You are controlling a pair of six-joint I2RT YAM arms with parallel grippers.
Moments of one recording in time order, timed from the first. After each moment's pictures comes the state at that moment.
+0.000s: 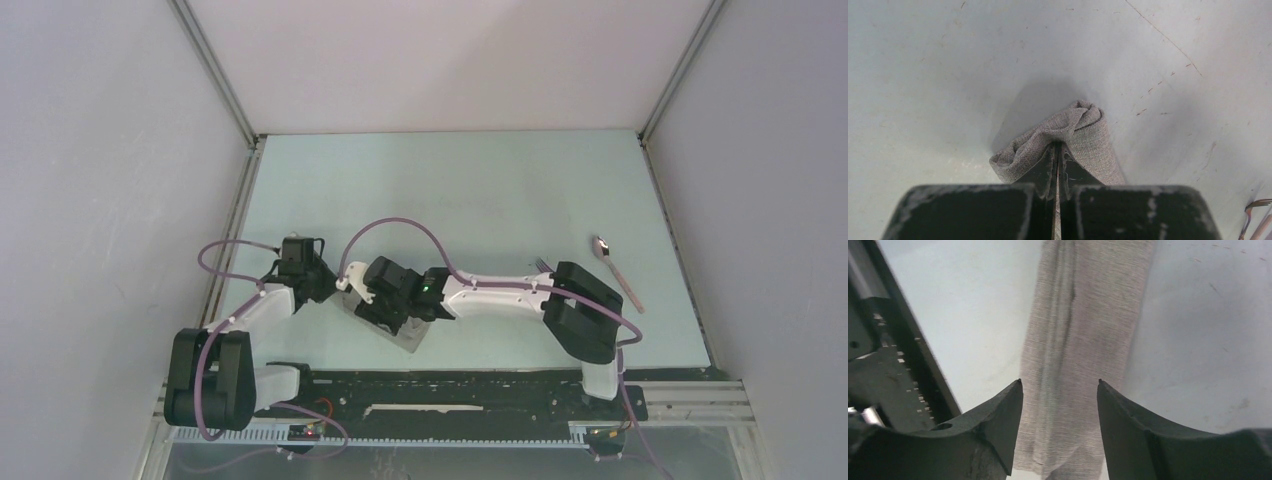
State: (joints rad) left arm -0.06 1.21 0.47 -0.20 0.03 -0.79; right arm 1.18 1.90 1.36 -0.31 0.00 -0.04
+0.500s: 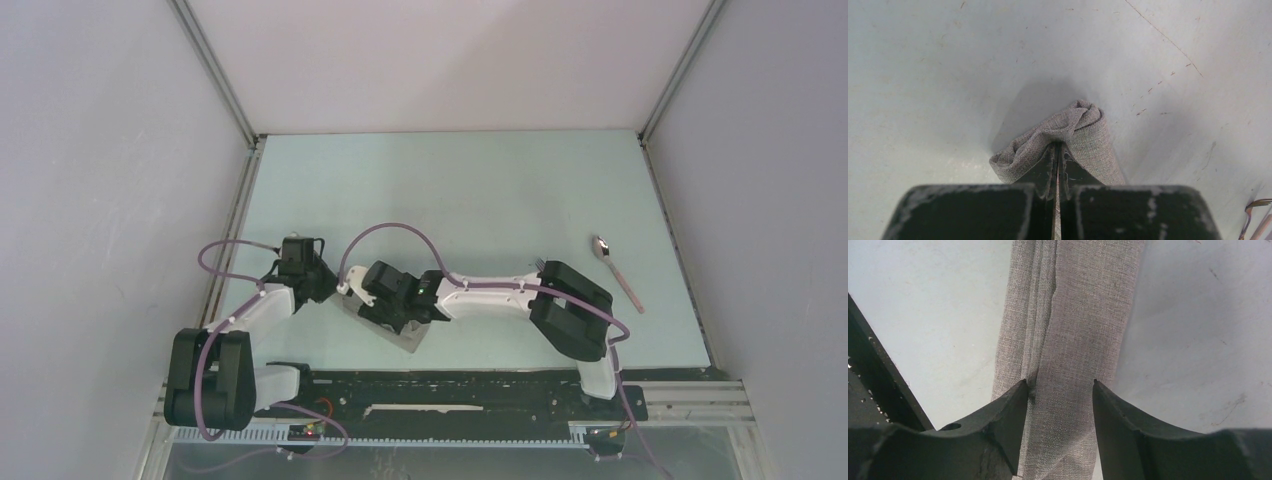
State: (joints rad) left arm -0.06 1.21 0.47 -0.20 0.03 -0.78; right arm 1.19 1.96 1.36 -0.32 0.08 -0.08
